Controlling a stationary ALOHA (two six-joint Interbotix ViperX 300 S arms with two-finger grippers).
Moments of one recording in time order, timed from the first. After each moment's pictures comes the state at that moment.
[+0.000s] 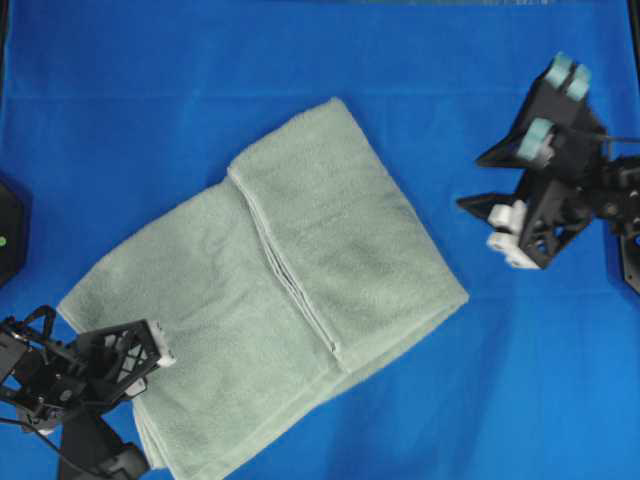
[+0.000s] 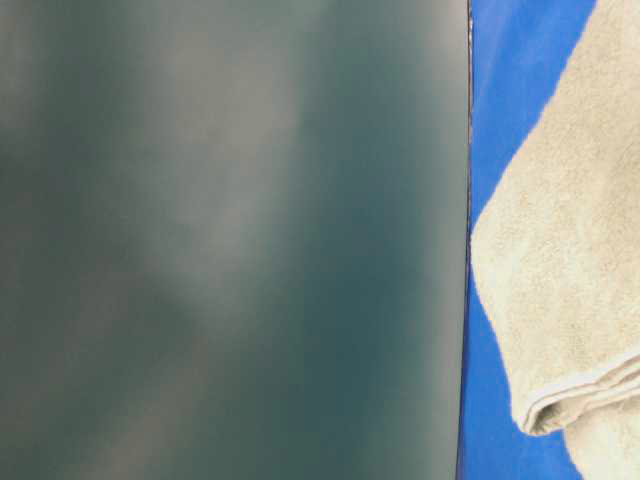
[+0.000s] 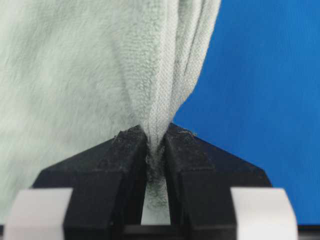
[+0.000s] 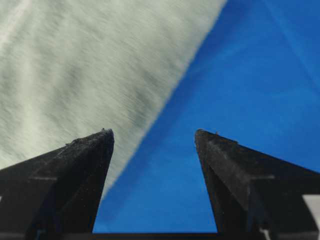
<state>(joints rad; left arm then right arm) -0.56 -0.18 0.68 0.04 0.68 0.48 0.12 -0.54 0.80 -0.59 0.71 0.99</state>
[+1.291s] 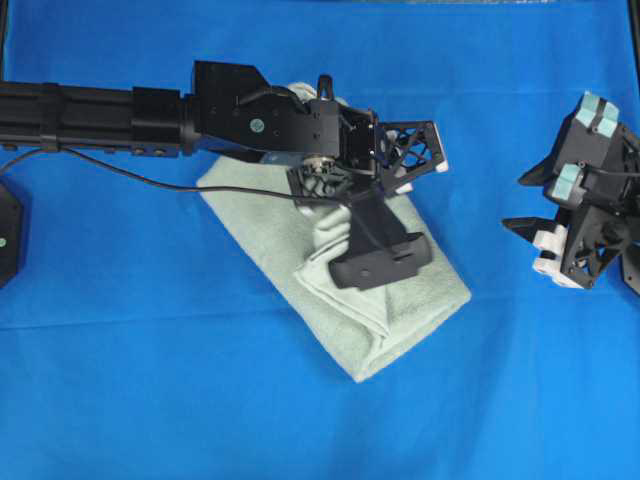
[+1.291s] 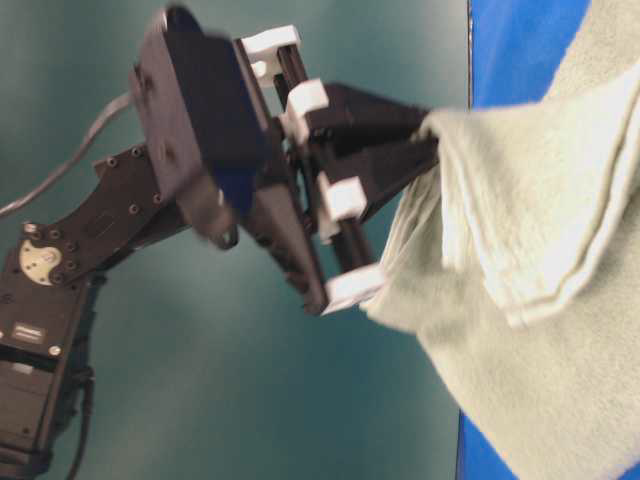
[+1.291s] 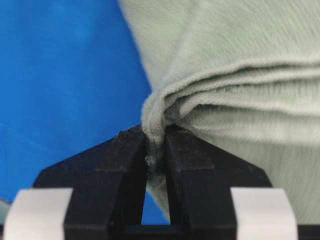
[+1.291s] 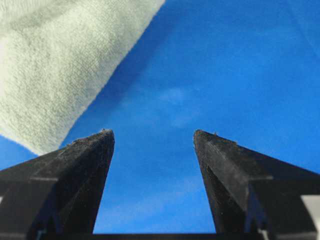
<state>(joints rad) 0.07 0.40 -0.15 0.03 0.76 1.30 0.23 -0.62 0.92 -0.59 0.80 0.96</state>
